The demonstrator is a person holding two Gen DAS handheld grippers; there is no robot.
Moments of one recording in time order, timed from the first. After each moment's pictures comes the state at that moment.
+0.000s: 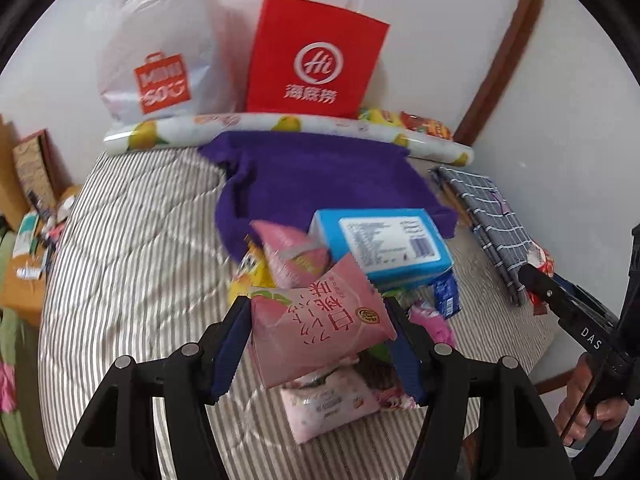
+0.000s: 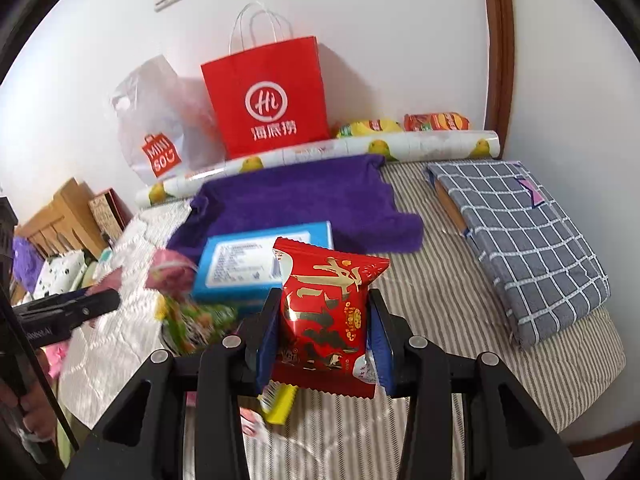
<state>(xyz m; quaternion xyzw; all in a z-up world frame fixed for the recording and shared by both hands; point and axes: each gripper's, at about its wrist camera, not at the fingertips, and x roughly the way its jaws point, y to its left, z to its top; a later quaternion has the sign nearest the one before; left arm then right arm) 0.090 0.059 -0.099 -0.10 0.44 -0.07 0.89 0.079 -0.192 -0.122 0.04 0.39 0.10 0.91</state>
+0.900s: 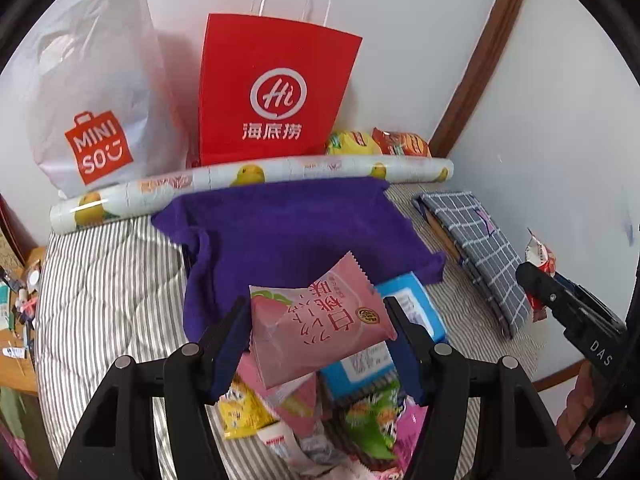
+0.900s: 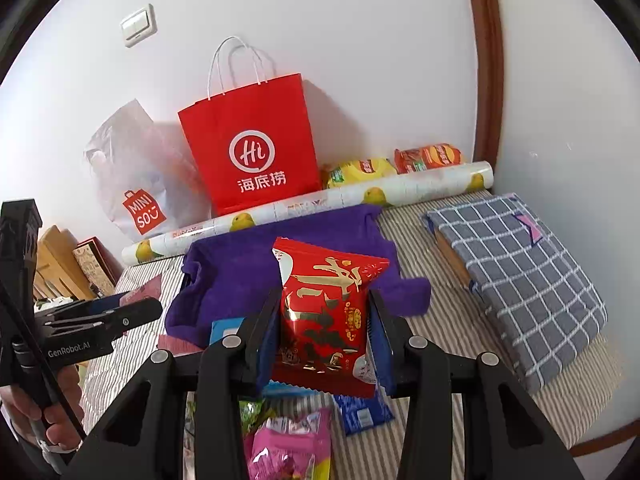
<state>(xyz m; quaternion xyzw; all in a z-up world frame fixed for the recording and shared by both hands) 0.187 0.058 -0.073 -0.07 0.43 -0.13 0.89 0.138 -0.165 -0.083 0.06 0.36 0.06 0.93</state>
